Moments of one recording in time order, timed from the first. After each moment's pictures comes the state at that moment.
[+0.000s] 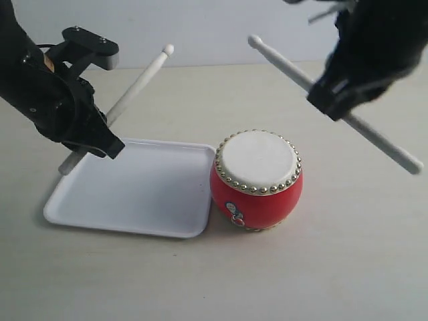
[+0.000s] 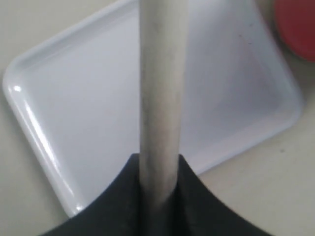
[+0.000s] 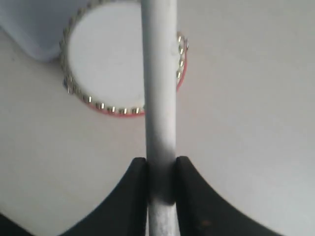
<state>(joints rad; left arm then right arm) -0.49 1.60 -1.10 -0.08 0.81 0.28 0.53 1.43 -1.27 0.00 1.23 -0.22</state>
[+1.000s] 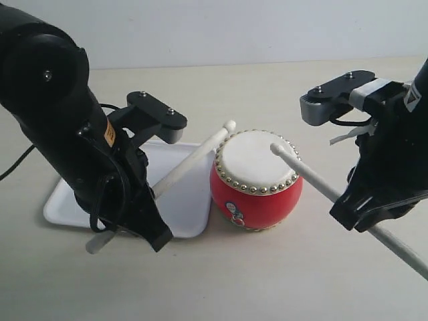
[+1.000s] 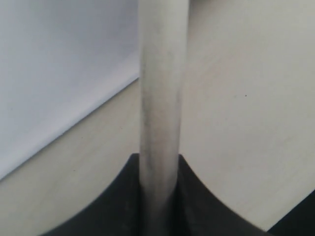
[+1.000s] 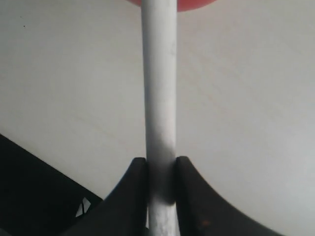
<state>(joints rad) -0.81 1.59 -1.04 -0.07 0.94 0.08 0.53 1.35 -0.93 0.12 1.17 -0.18</state>
